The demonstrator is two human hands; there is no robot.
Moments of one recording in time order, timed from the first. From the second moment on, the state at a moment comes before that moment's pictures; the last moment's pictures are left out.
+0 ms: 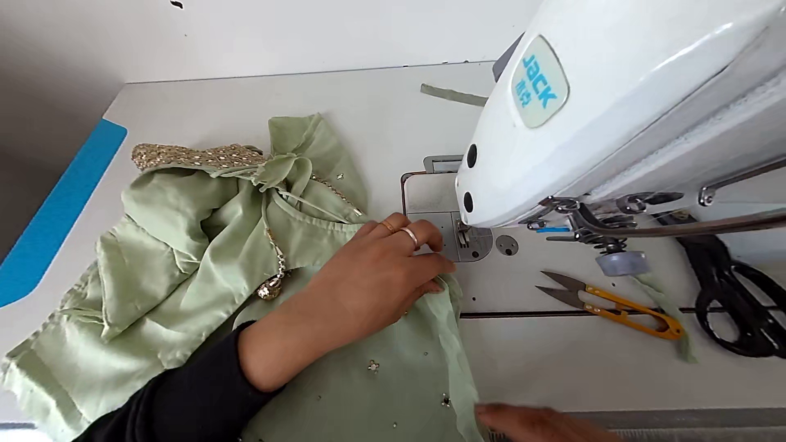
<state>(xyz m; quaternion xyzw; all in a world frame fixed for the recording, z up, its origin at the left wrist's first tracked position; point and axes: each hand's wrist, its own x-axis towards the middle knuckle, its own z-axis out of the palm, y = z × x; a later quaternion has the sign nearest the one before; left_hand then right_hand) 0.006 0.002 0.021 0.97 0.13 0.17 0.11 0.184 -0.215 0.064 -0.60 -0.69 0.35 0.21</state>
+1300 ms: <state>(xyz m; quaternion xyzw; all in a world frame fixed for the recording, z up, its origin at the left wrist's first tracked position) 0.037 0.010 0.040 0.99 0.08 0.08 0.10 0.174 -0.168 -0.027 -0.63 -0.68 -0.03 0.37</state>
